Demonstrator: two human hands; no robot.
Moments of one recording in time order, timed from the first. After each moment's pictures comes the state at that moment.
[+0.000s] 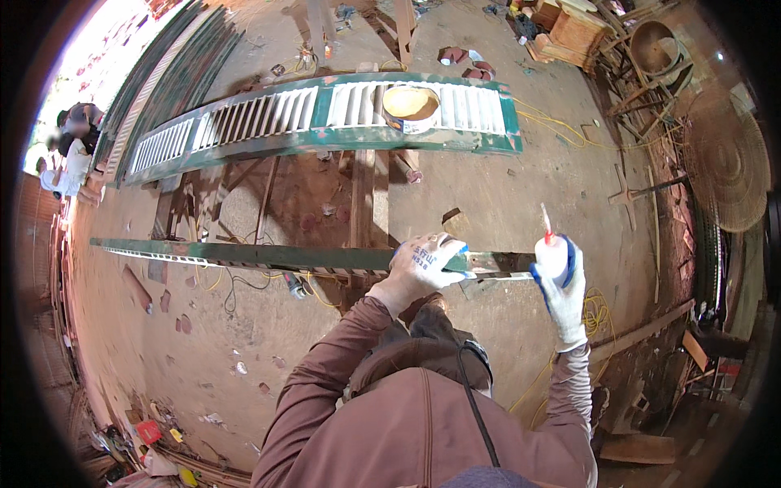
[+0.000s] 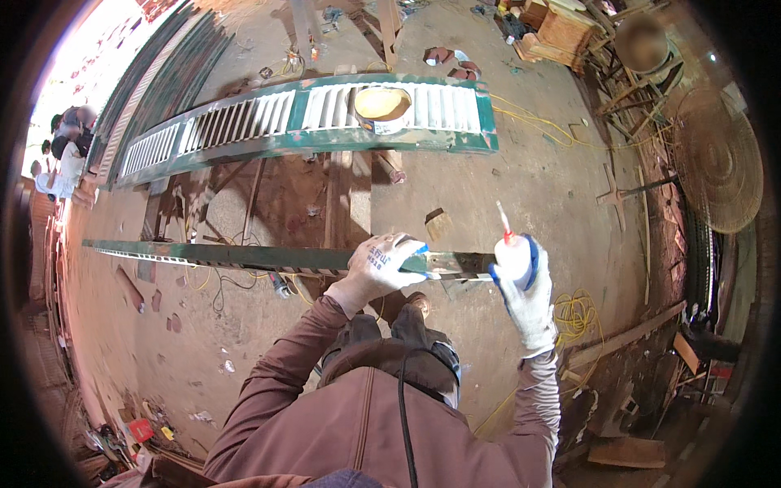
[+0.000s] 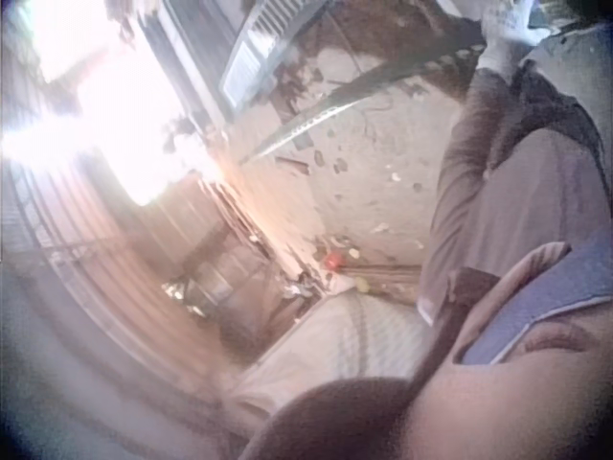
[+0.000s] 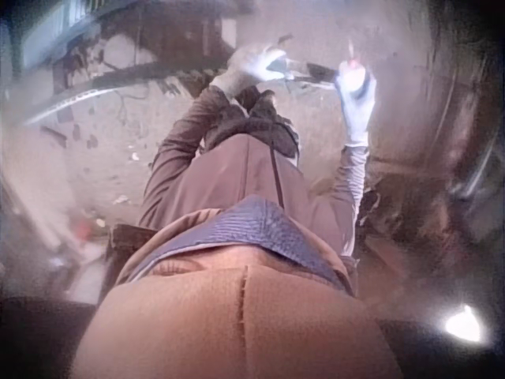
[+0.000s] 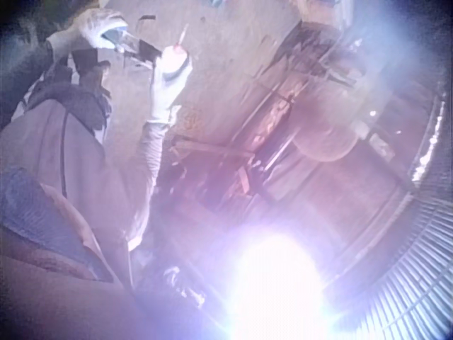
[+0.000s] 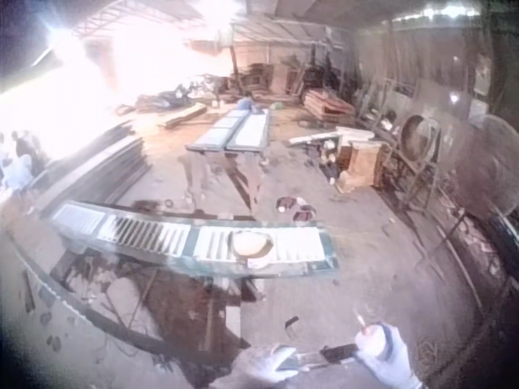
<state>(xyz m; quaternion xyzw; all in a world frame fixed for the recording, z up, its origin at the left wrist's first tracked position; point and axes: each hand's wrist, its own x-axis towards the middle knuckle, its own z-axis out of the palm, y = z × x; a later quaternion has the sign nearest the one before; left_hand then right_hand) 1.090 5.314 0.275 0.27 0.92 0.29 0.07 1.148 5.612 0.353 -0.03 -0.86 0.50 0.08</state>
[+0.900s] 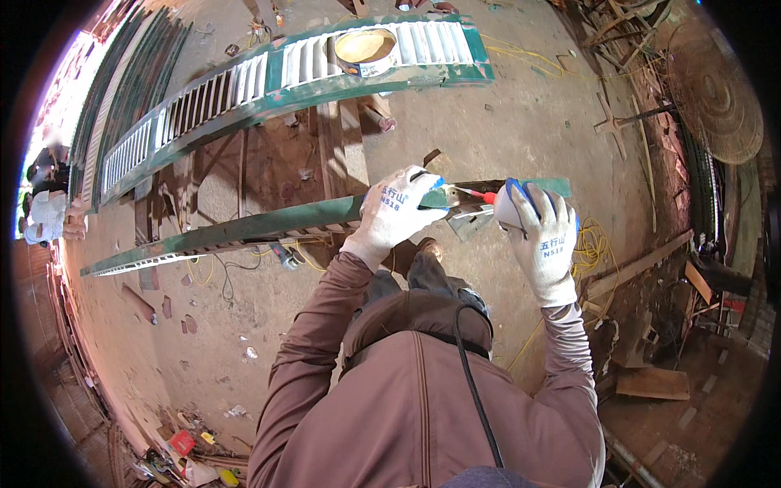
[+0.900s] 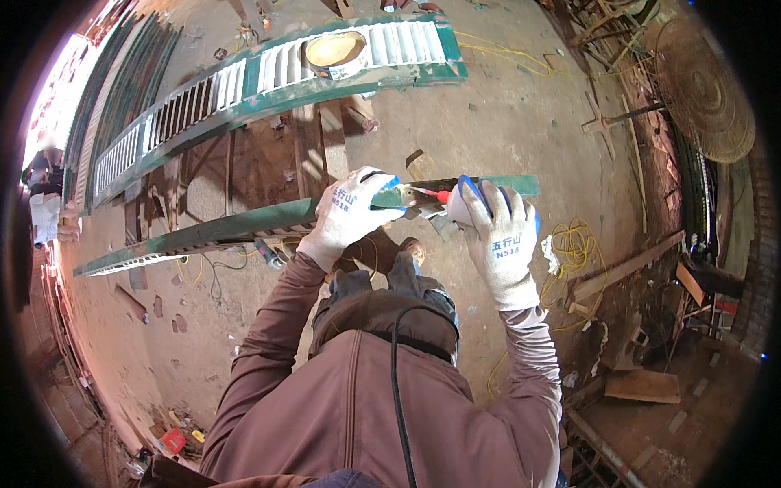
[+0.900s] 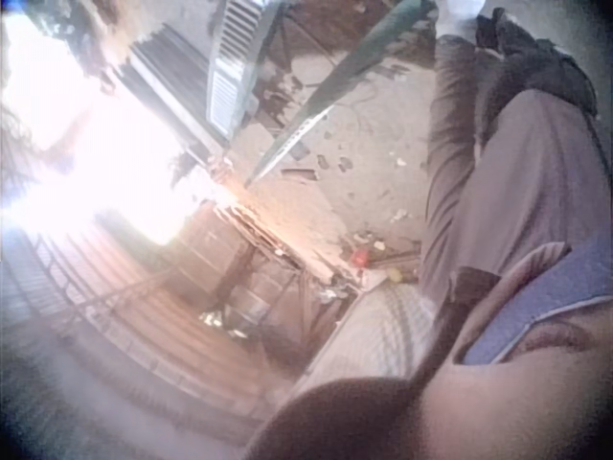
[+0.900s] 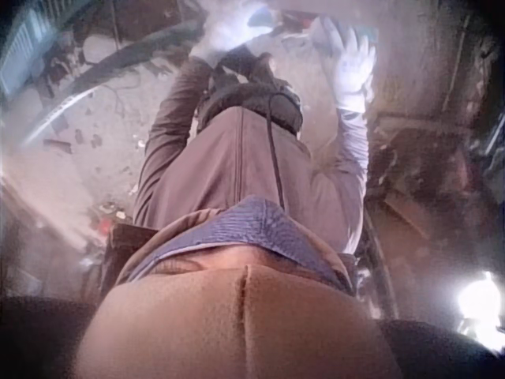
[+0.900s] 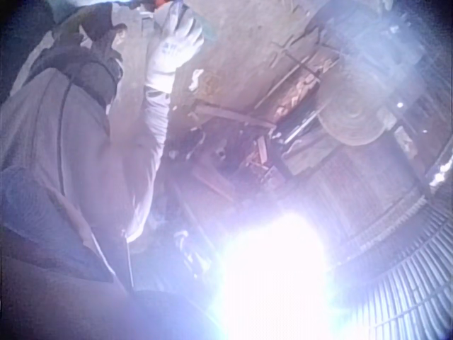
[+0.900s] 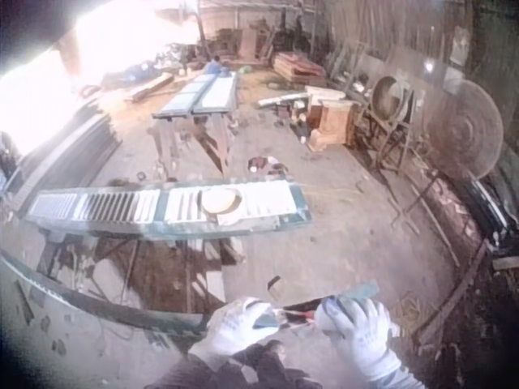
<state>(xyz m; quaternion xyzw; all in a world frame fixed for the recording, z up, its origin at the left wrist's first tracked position) 1.091 5.318 0.283 0.27 0.92 0.30 0.03 1.184 5.586 0.347 0.10 -0.98 0.01 0.16</state>
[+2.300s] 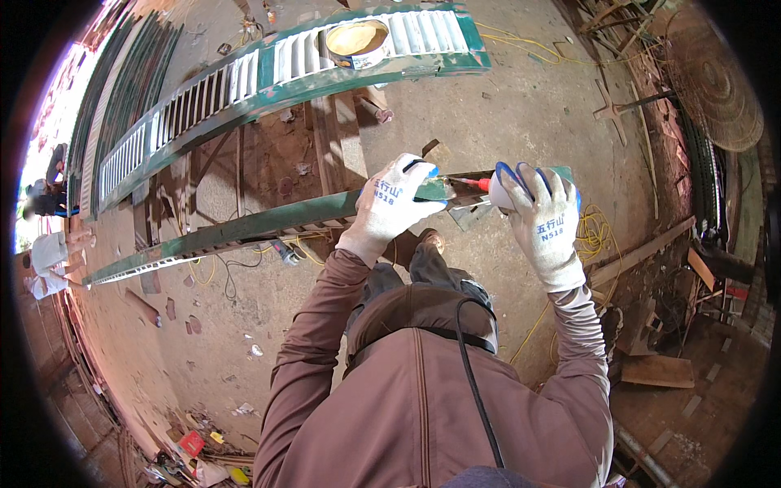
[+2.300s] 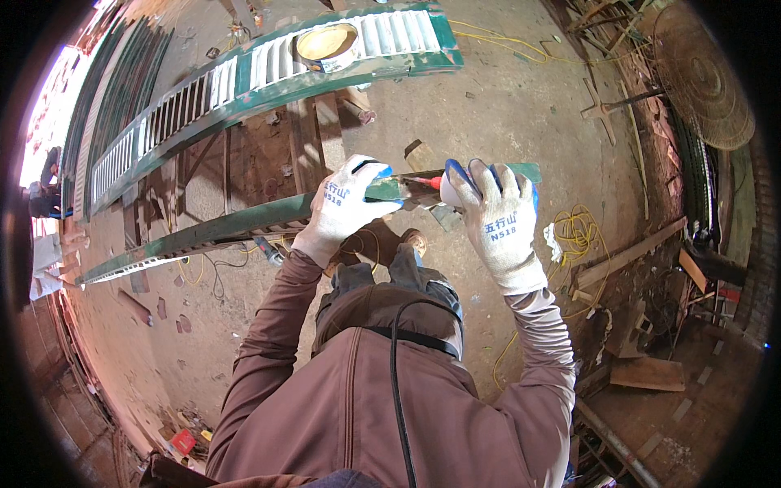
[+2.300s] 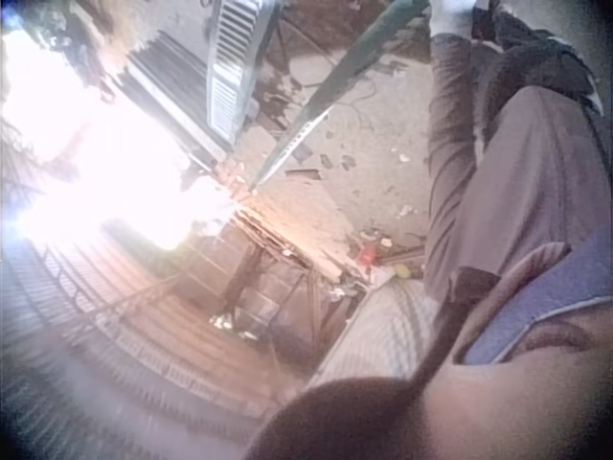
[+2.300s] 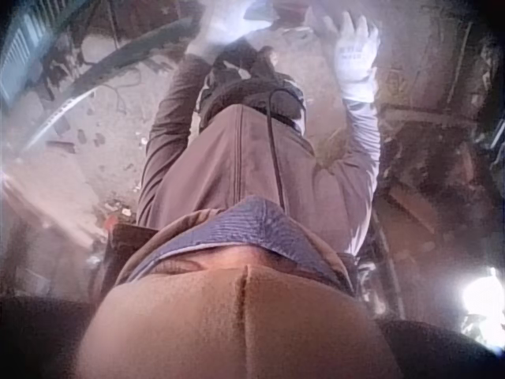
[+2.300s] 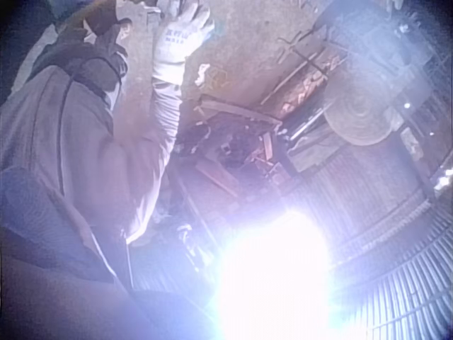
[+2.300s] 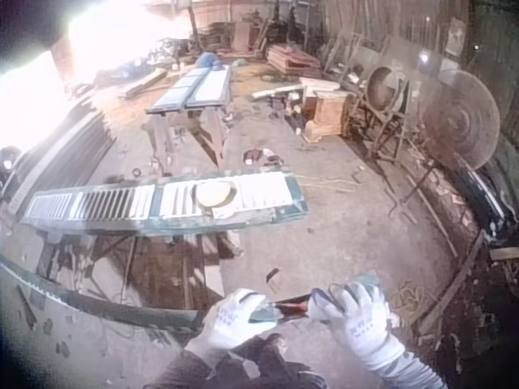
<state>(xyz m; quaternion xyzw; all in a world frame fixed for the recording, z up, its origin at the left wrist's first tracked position) 1.087 5.314 0.286 0.27 0.90 0.34 0.05 1.165 5.585 0.351 0.15 -0.98 -0.03 0.16</state>
